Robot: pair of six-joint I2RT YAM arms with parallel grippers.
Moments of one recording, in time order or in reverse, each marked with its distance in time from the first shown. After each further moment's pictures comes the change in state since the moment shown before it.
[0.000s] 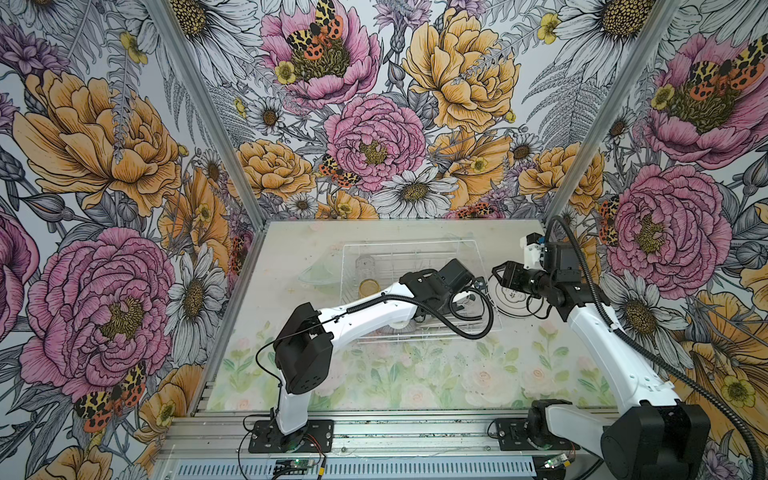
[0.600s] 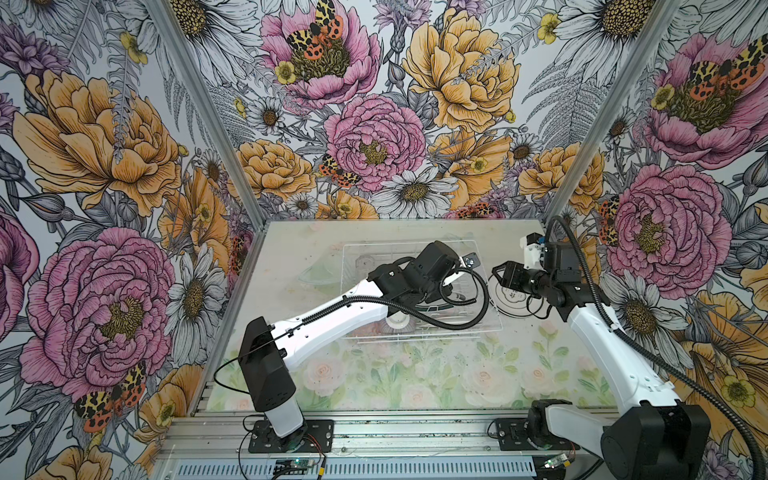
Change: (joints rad) left arm 0.027 -0.211 -0.014 0.034 0.008 -0.040; right arm 0.000 -0.002 0.000 0.000 0.001 0.000
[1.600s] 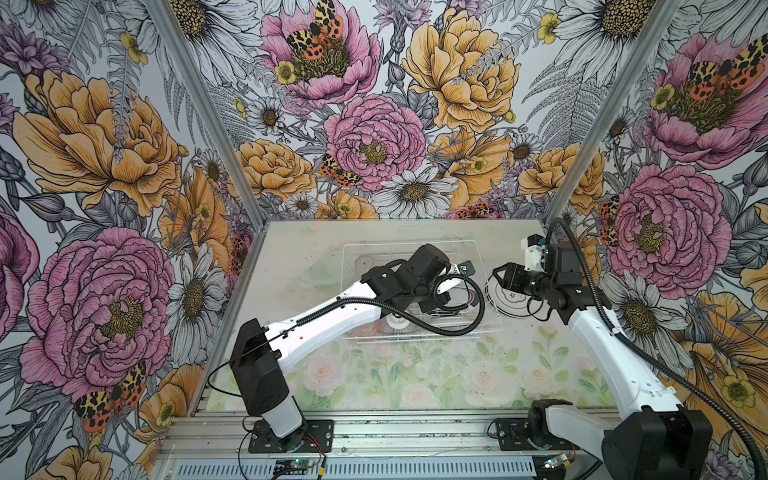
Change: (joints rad) left arm 0.025 -0.003 -0.068 -0.021 0.258 -0.026; right arm 0.000 -0.022 -0.017 0.000 0.003 0.000
